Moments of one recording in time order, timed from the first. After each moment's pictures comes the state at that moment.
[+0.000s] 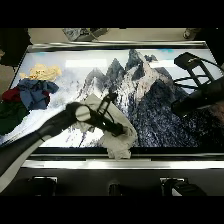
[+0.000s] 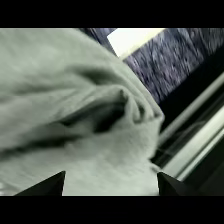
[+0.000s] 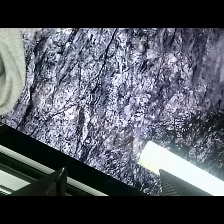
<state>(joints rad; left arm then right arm) -0.70 -1.43 1.33 1.13 -1.08 -1.58 0.12 -1.07 1.52 -1.59 1.67 1.15</state>
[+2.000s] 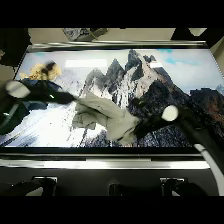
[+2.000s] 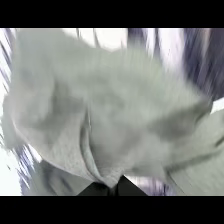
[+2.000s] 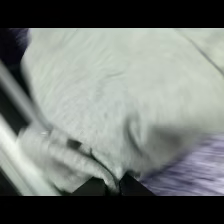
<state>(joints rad) -0.15 -1.19 1.33 1.13 -1.09 -1.37 0.26 -1.09 0.98 -1.21 1.18 1.01</state>
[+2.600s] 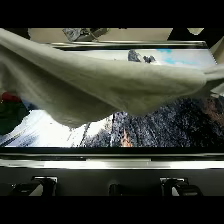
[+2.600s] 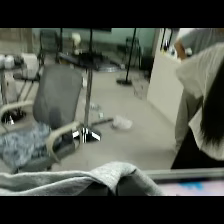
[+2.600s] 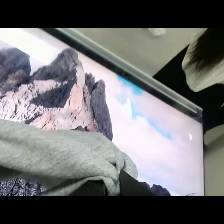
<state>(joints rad) 0.06 -0.86 1.97 1.24 -1.04 -1.53 0.01 -0.62 1.50 -1.58 1.21 1.06</state>
